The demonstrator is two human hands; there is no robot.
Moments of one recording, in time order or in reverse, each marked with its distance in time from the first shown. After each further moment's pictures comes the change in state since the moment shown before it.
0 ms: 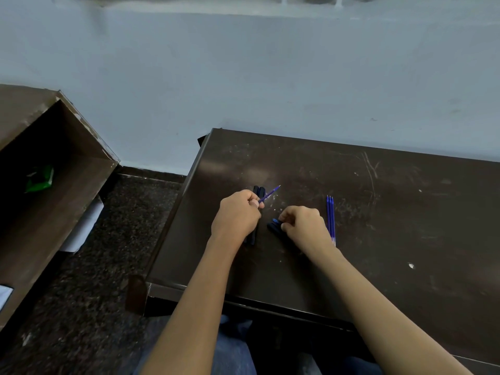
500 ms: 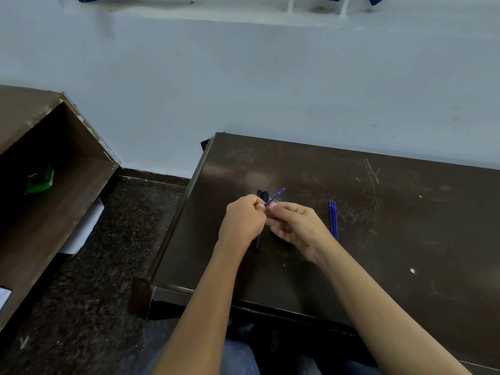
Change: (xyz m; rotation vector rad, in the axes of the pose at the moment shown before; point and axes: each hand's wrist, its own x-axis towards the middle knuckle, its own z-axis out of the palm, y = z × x) left_hand -0.005 0.006 -0.007 -0.010 -0.054 -0.011; right_hand -0.019 -0.037 -0.018 1.158 -0.248 0.175
